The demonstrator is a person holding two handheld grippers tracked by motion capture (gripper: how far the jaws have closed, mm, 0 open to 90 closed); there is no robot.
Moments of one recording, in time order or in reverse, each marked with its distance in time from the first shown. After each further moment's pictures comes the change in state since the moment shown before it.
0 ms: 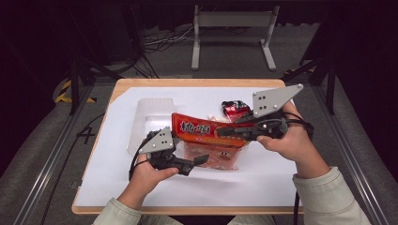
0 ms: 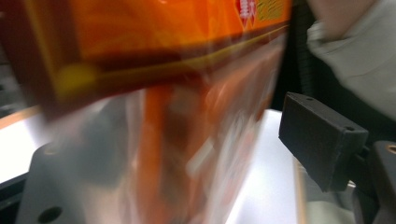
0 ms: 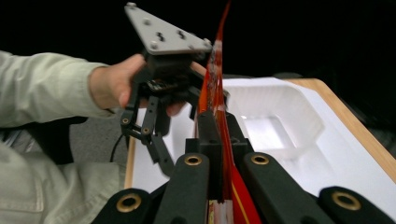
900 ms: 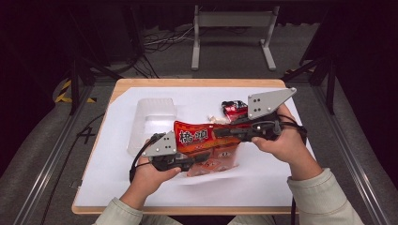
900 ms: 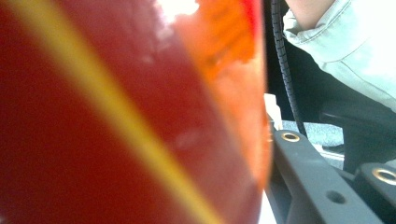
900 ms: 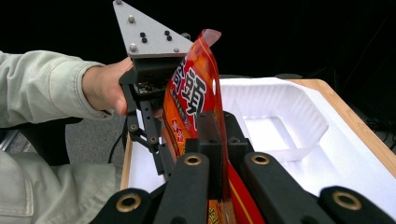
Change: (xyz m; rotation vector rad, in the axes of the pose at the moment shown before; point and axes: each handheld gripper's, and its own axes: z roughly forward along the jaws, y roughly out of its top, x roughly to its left) left arm -0.005 0.000 0.001 0.077 -0.063 0.058; right arm -0.003 -0.008 0.011 -0.002 -0.021 0.012
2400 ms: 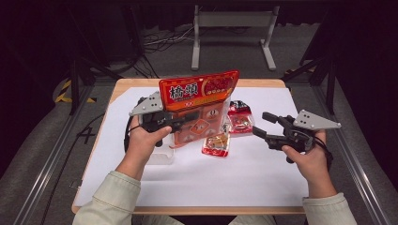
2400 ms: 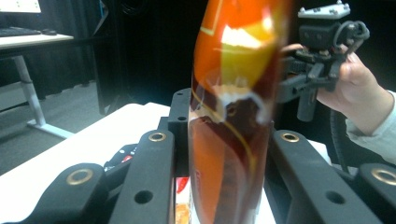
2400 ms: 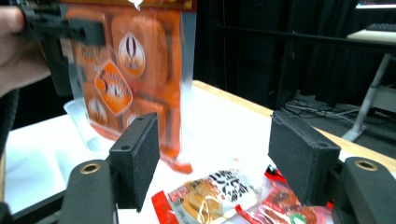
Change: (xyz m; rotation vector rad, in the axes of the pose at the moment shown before) left arm 0.077 0.045 -0.018 -0.110 0.125 -0.050; right arm -0.014 -0.134 -0.049 -0.244 -0.493 0.288
